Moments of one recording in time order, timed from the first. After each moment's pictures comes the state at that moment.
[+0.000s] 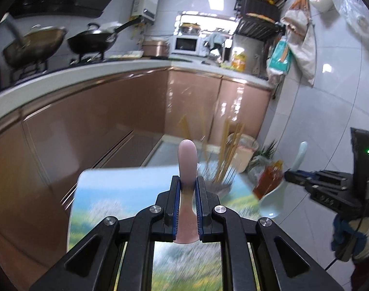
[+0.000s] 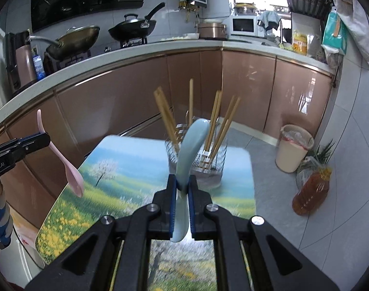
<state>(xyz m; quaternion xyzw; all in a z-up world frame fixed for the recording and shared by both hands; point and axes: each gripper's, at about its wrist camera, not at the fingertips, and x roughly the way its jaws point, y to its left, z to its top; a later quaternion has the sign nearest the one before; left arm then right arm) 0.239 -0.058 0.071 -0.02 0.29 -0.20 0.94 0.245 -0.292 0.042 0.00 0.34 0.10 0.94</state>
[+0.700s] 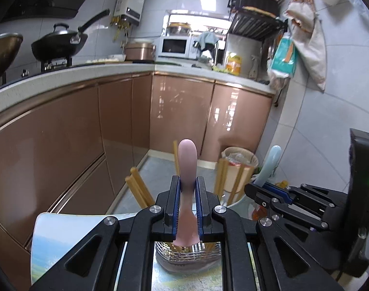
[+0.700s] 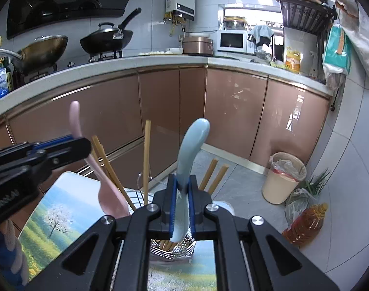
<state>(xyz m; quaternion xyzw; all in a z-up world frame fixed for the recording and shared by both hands) 0.400 -0.174 0.034 -0.01 0.27 -0.21 0.94 0.400 -0.305 0.006 -0.03 0.30 0.05 0.95</state>
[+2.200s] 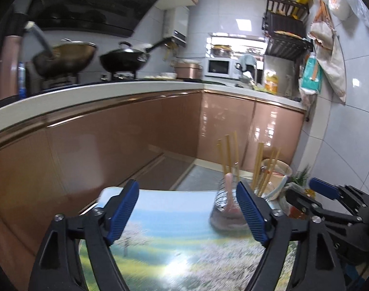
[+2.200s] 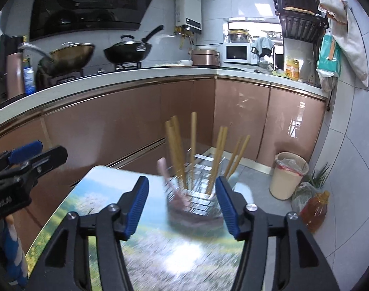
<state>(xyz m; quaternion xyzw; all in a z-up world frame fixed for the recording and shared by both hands) 0.241 -0.061 0.051 -0.02 0.21 -0.07 0.97 0.248 -0.233 0.029 -0.02 0.26 0.07 0.96</state>
